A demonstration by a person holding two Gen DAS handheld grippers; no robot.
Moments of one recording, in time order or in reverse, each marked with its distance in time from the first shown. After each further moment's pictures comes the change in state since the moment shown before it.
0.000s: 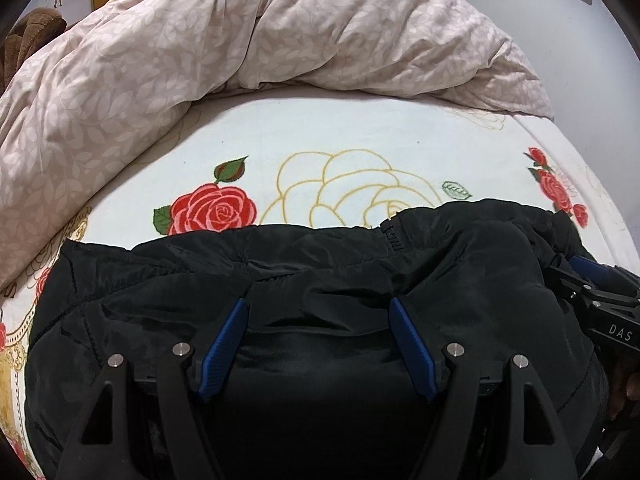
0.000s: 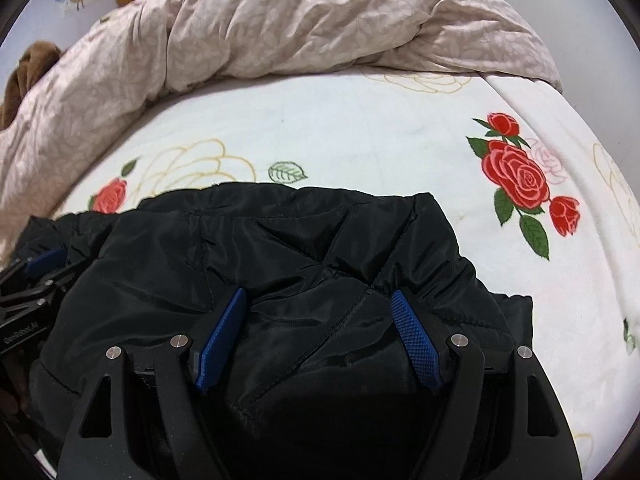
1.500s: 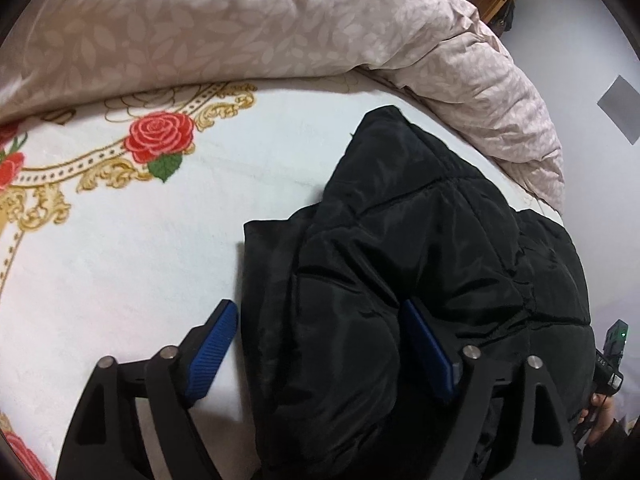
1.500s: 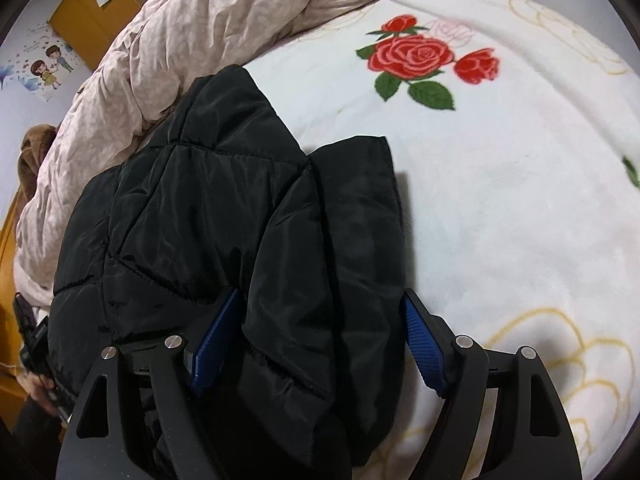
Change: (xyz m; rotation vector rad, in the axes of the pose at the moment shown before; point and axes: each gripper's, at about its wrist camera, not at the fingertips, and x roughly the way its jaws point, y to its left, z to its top) left arm -0.029 0.199 -0.101 -0.398 0.007 -0.152; right arm -0.022 -0.110 -0.074 0.271 0.071 0.193
